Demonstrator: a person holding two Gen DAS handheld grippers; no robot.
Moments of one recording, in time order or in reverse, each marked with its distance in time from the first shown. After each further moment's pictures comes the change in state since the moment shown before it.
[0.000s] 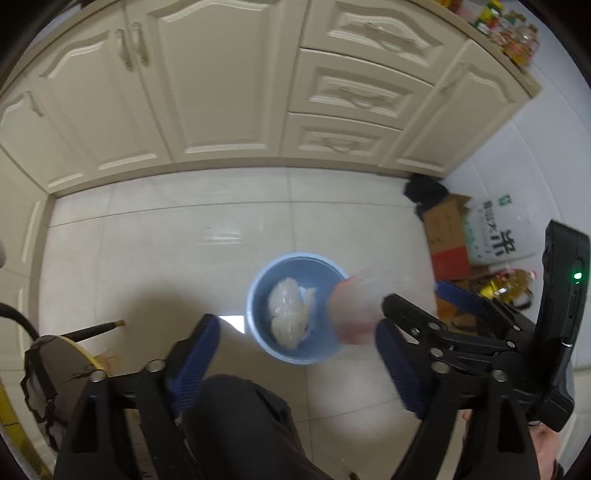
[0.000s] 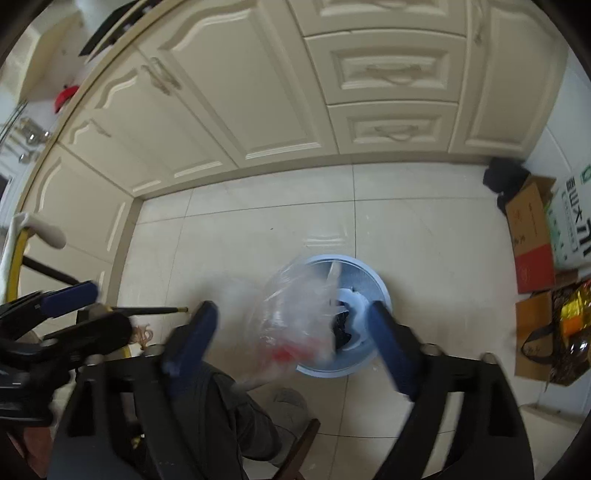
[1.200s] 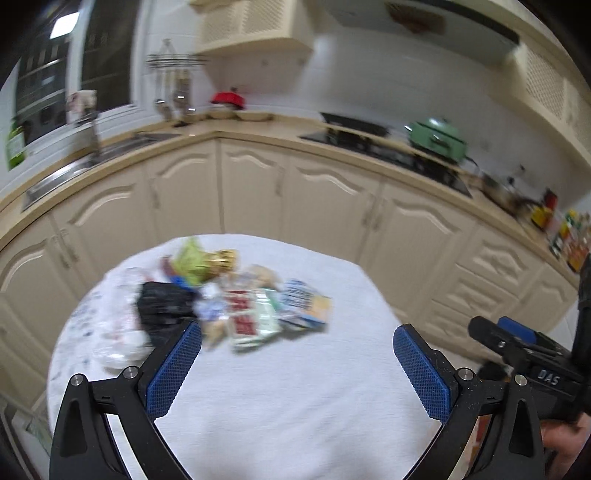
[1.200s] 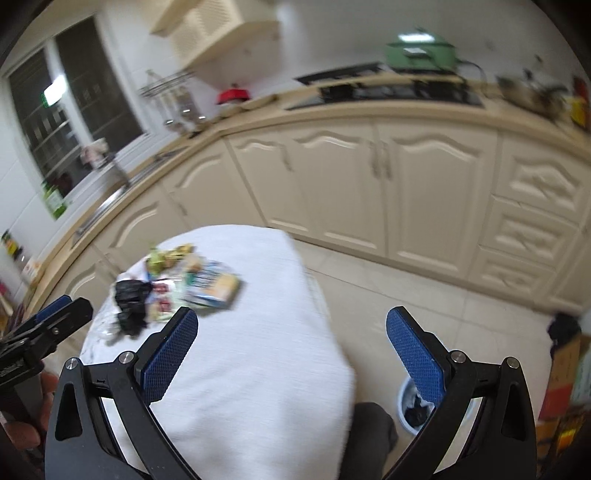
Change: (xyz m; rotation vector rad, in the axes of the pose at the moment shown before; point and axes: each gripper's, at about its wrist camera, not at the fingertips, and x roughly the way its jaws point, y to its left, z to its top) left arm -0.336 0.157 -0.291 -0.489 -0.654 0.342; right arm -0.178 0.321 -0.050 -0.481 -0.278 0.297
